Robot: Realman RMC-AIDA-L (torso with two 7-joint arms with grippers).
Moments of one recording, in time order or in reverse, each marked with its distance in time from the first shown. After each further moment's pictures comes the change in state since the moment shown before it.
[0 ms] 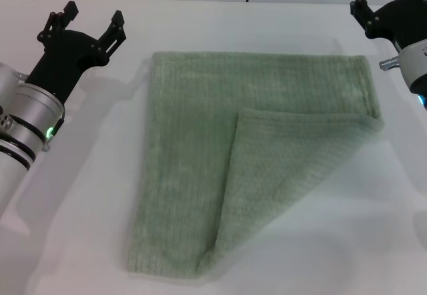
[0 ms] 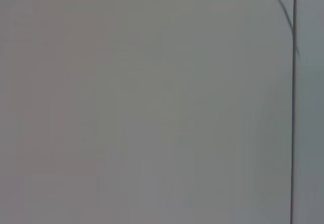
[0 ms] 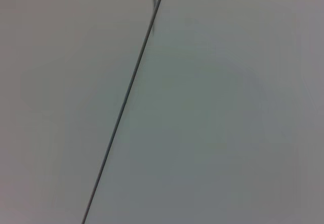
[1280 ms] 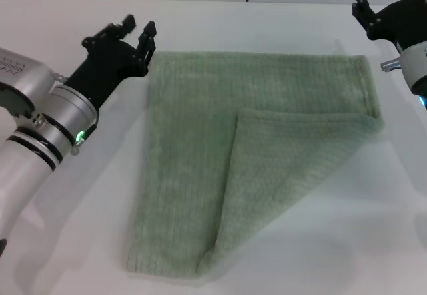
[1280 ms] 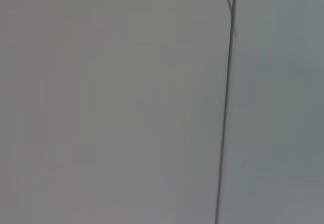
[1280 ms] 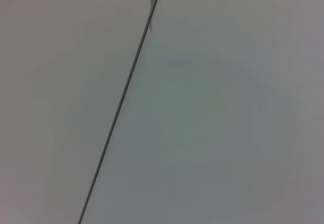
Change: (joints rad) left arm -0.040 0.004 0.143 -0.018 0.005 -0.051 -0.093; right arm -0.003 0.001 0.004 0.005 0.000 0.002 0.000
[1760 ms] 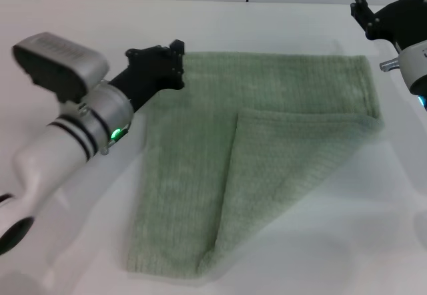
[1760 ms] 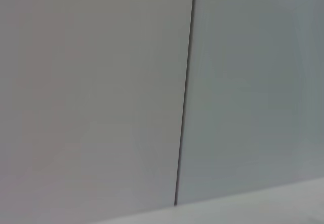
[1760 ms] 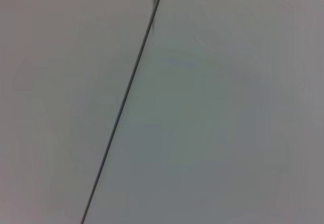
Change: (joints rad) left arm -0.069 -0.002 0.084 -0.077 -0.001 -0.258 -0.027; right arm 0.005 0.000 -0.004 0.003 -0.001 0.000 0.000
